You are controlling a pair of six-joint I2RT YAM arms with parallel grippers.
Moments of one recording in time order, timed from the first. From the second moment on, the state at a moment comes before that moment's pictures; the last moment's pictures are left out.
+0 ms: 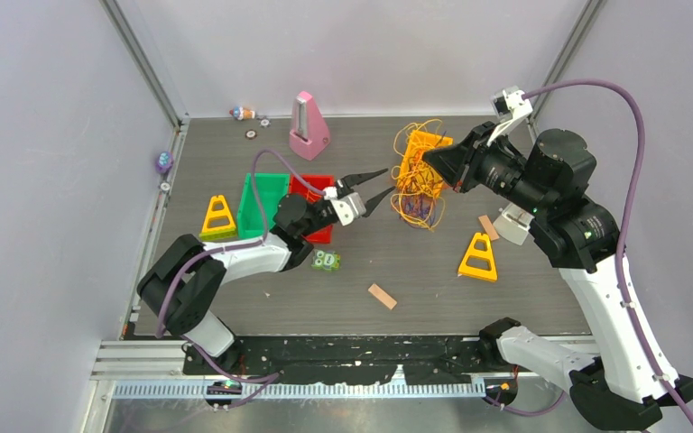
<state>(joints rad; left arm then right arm) -0.75 1.58 0.77 1.20 0.45 0.39 0.43 0.99 1.49 -0.58 -0.31 0.31</state>
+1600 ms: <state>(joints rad) -0.69 0.72 0.93 -0.56 0.22 -0.11 0.33 0.96 0.68 -0.37 -0.05 0.41</state>
